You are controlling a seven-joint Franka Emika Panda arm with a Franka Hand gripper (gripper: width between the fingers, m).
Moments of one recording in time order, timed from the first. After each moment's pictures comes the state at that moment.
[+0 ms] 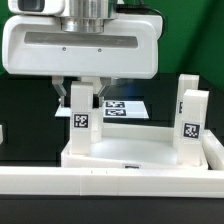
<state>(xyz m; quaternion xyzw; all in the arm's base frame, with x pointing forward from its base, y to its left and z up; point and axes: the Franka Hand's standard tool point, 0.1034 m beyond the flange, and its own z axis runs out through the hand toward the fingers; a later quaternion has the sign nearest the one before) 0.605 -0.072 0.100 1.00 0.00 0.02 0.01</state>
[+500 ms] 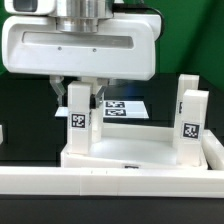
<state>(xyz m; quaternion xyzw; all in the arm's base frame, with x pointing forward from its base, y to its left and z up) 0.605 -0.078 0.100 0.99 -0.15 0.02 0.00</state>
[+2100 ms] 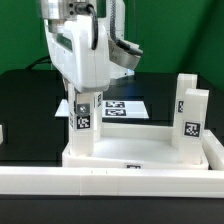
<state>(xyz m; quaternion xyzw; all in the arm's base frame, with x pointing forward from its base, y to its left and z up) 0.603 -0.077 0.097 0.82 -0.57 0.00 -0.02</state>
